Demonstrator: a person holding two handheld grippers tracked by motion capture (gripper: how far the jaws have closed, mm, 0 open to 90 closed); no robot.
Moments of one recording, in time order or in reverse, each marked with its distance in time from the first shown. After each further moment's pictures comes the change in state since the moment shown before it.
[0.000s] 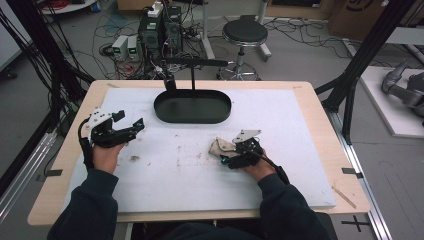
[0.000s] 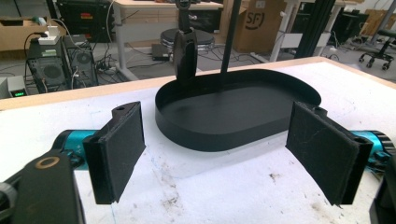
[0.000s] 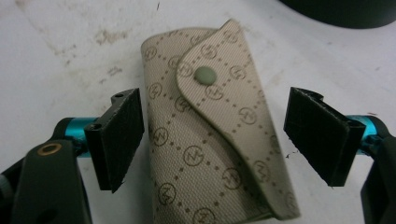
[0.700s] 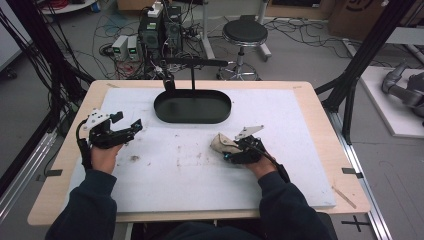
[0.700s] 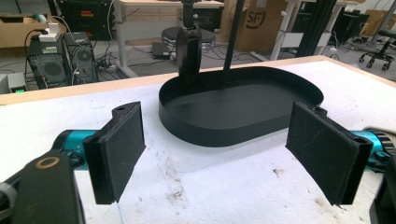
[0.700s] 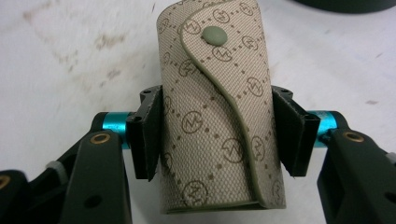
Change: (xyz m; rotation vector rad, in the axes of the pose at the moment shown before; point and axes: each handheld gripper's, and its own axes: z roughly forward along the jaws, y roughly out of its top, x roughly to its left) left arm 0.004 -0.003 -0.002 0.003 0.003 -0.007; right arm -0.012 0.003 -0.004 0.026 0.050 0.071
